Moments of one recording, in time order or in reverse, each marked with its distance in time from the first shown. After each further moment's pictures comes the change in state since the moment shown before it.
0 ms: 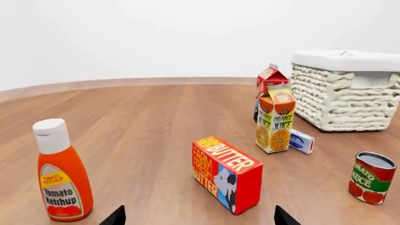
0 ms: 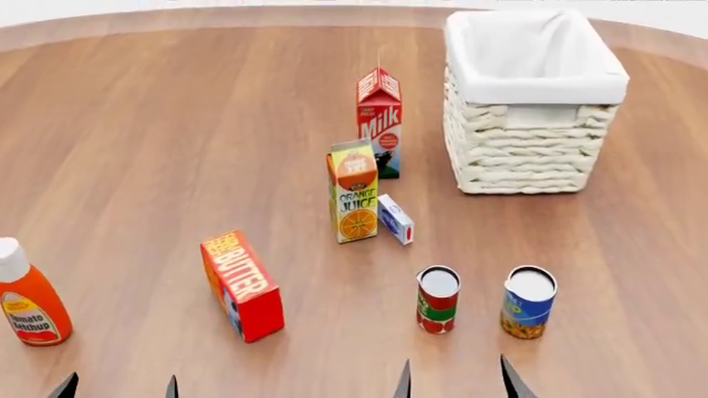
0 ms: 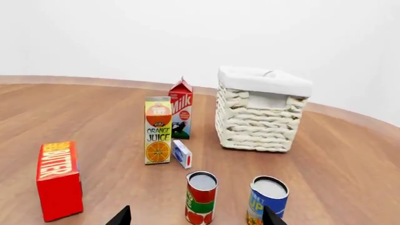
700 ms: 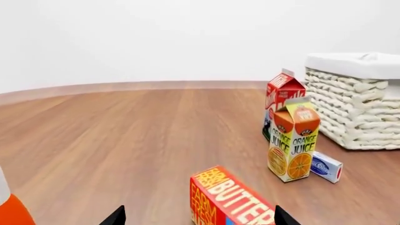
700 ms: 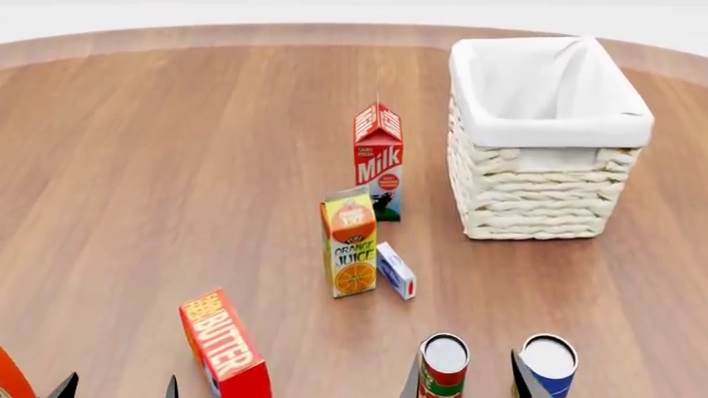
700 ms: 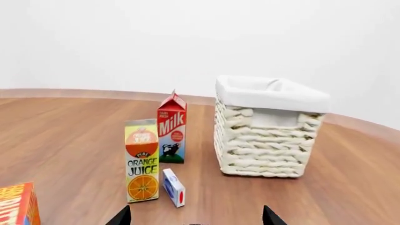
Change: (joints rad) left arm -0.004 -0.038 0.045 -0.002 -0.038 0.006 -0.045; right arm -0.004 0.044 -0.012 -0.041 0.066 0.011 0.028
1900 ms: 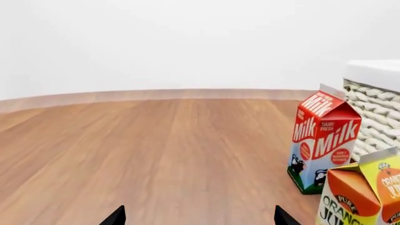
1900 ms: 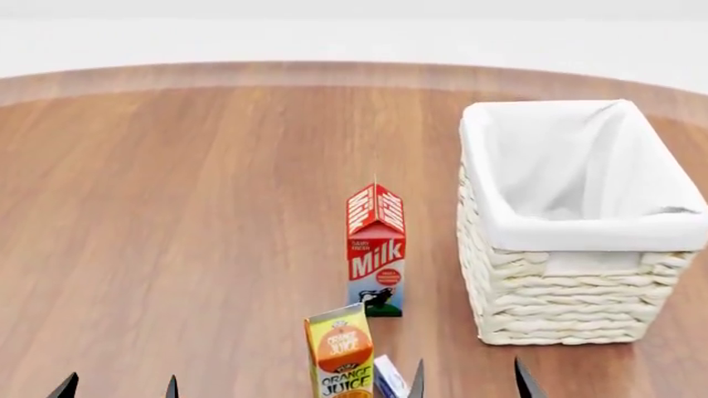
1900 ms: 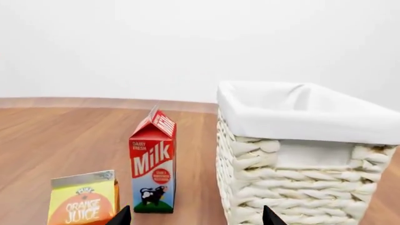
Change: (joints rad) left arm -0.007 -0.041 0.050 -0.003 -0.041 0.009 -0.048; right arm -0.003 0.038 -0.028 0.041 0.059 -0.045 0.032
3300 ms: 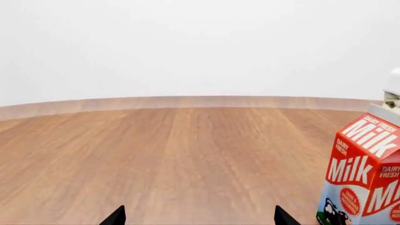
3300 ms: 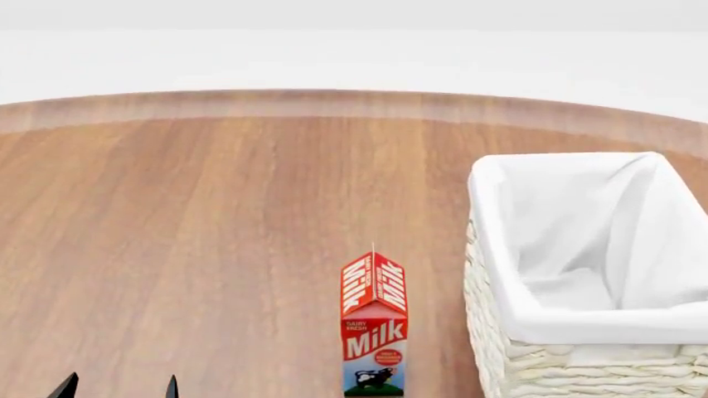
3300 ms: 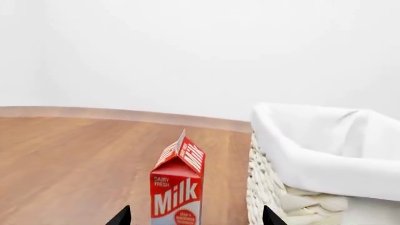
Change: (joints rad) left arm -0.007 -0.033 0.041 -0.003 -0.033 0.010 -0.039; right arm -0.200 0.072 -0.101 -0.207 -0.004 -0.063 0.037
